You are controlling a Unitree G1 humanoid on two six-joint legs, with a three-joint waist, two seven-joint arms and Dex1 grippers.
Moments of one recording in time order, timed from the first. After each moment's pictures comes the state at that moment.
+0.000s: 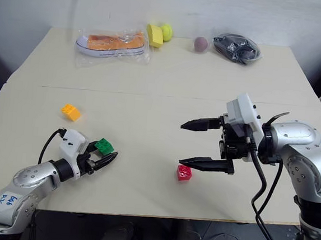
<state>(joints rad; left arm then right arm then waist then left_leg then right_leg) 0.05 0.52 0.15 -0.49 -0.39 0.66 -0.43 -0.52 -0.87 -0.08 -0.38 0.82 0.70 1.25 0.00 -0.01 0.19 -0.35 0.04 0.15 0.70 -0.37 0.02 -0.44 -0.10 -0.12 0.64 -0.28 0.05</state>
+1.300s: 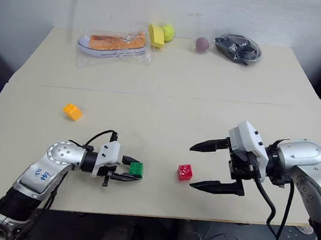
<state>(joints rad) -0.27 0.68 -0.23 -0.20 -0.23 0.28 -1.05 -0.31 -0.97 -0.13 -0.46 0.77 0.62 1.30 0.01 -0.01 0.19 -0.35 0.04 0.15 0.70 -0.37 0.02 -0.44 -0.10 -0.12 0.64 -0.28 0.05</state>
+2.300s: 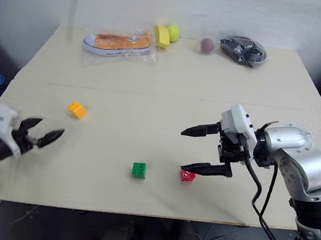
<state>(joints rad) -0.25 0.78 0.43 0.11 -0.34 0.48 -0.68 -0.50 -0.86 -0.01 -0.31 0.72 0.57 1.32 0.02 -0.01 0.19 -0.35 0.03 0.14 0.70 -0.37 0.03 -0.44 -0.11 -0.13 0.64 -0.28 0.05</state>
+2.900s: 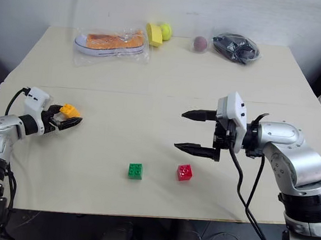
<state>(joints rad) -0.56 0.80 0.18 0.57 -0.20 0.29 -0.78 -0.54 -0.77 -0.01 -0.29 0.65 0.54 1.14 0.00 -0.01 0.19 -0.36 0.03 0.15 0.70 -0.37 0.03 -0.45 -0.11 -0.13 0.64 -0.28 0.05</state>
